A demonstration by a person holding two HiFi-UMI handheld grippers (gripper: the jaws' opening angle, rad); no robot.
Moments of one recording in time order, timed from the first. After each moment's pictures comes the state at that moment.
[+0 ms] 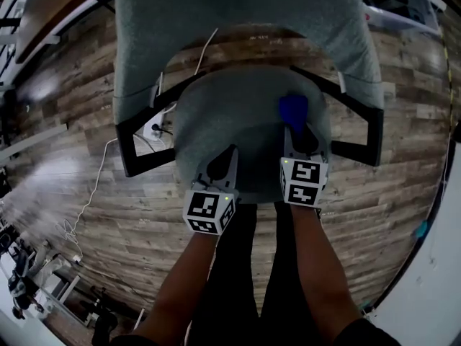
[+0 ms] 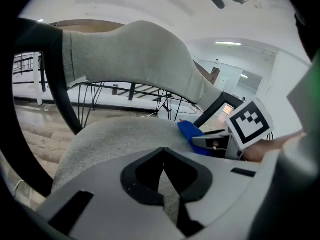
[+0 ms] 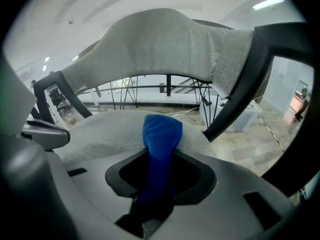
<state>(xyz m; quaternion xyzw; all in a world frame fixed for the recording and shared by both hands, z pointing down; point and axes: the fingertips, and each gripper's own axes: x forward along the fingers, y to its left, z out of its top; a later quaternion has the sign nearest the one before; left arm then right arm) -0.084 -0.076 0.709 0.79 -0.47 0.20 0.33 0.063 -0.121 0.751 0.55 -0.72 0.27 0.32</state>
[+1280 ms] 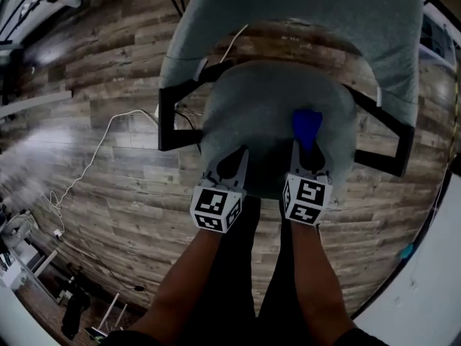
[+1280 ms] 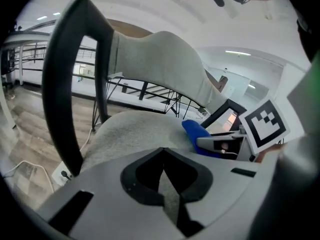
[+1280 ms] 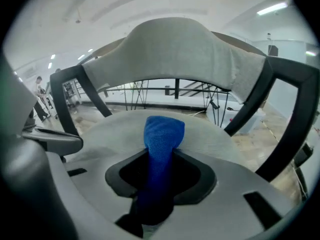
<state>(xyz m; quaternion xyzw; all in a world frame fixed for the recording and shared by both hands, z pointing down) -0.139 -0.043 0.719 0.77 -0.51 0.17 0.36 -0.002 -0.086 0.736 0.54 -0.73 0.26 0.32</state>
